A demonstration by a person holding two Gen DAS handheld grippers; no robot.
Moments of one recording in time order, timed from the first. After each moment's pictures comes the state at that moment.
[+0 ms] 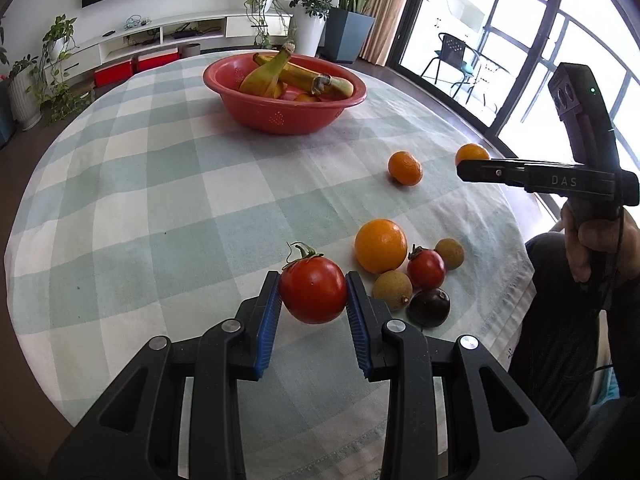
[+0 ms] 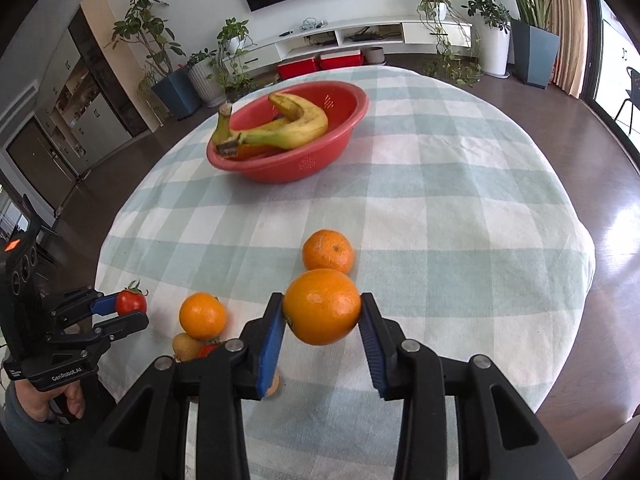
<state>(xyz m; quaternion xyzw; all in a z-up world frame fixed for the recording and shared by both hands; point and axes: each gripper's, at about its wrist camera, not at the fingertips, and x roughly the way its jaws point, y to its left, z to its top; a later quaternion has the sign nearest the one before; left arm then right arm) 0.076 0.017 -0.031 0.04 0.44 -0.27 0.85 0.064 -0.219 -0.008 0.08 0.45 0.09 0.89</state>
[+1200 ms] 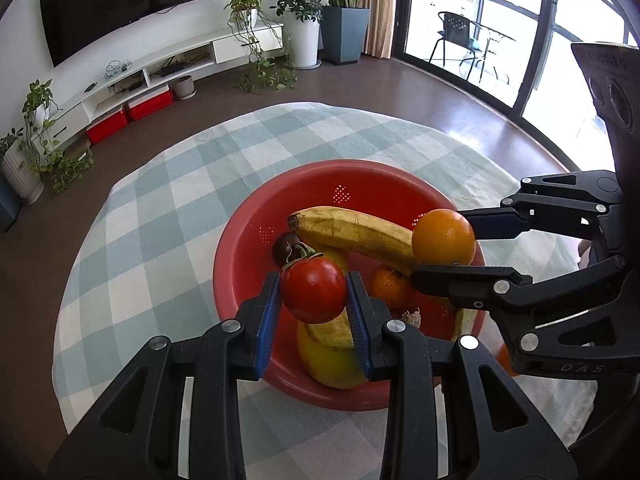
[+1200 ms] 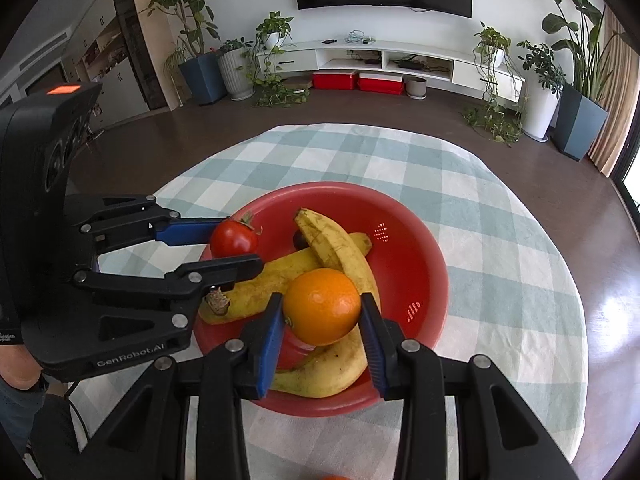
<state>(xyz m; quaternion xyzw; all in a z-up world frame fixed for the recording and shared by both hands) 0.311 -0.060 0.013 0.13 0.43 -0.26 0.85 0.240 -0.155 0.012 -0.03 0.44 0.13 0.89</state>
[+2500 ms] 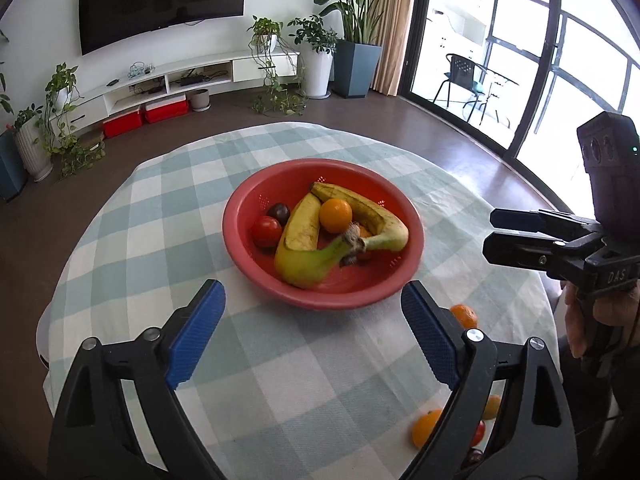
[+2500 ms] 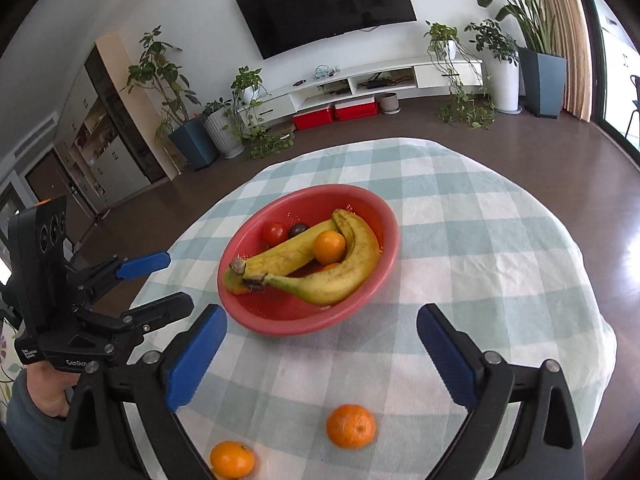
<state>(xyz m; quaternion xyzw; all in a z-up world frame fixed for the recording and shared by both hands) 0.209 -0.015 0.034 0.07 0.38 -0.25 0.89 0.141 -0.221 0.021 0.14 0.38 0.11 0.91</state>
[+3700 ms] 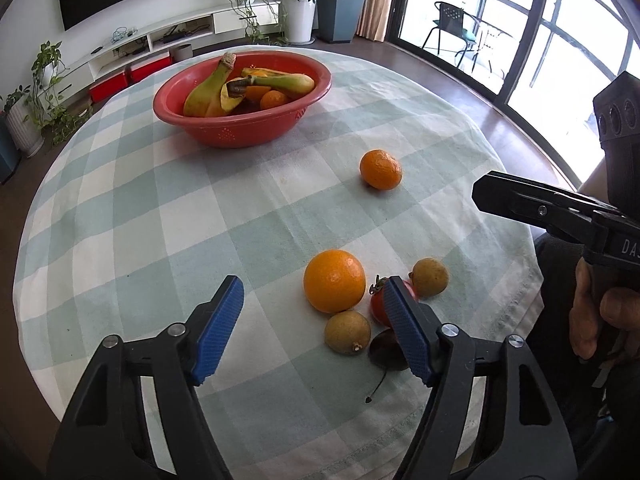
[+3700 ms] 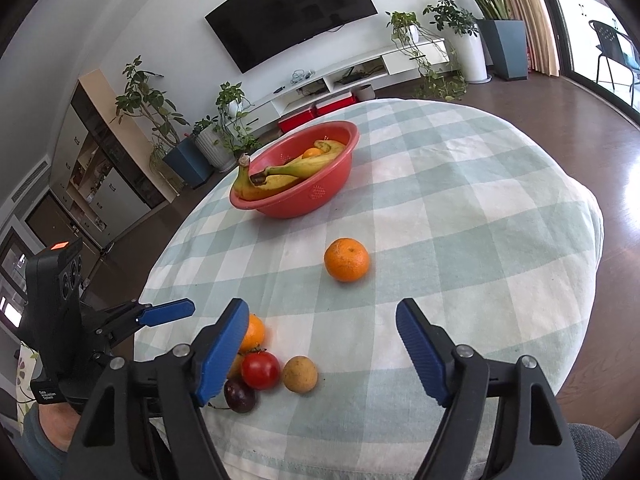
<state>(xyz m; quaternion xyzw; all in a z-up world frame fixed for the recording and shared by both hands) 0.085 -0.056 -0.028 0.11 0.46 -0.26 0.84 0.019 -0.222 -0.022 0.18 0.37 0.09 0.91</state>
